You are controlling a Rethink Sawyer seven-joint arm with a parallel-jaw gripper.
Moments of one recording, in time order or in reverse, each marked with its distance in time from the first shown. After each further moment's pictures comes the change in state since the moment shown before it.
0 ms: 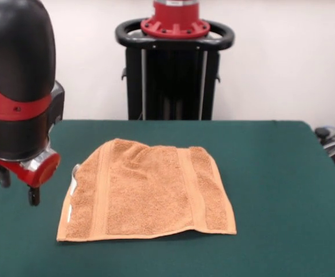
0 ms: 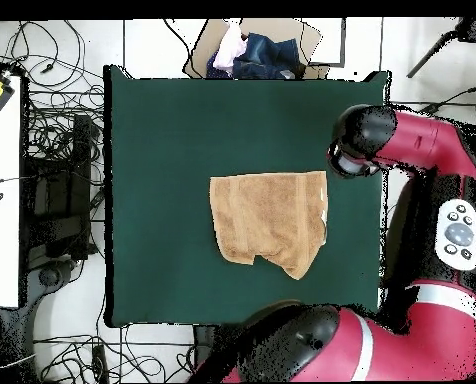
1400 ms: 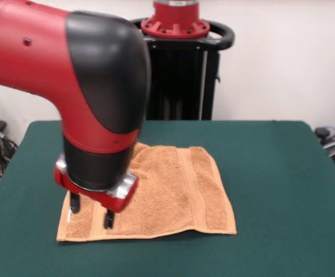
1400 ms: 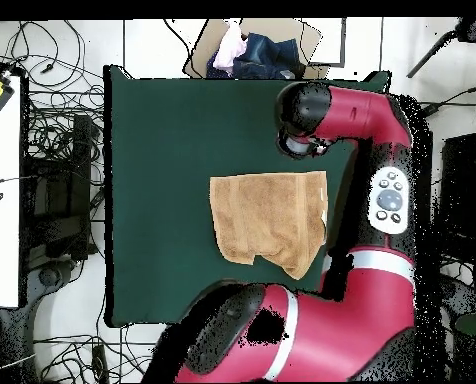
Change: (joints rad) arm 0.145 0.073 0.000 -0.085 0.058 0.062 0.000
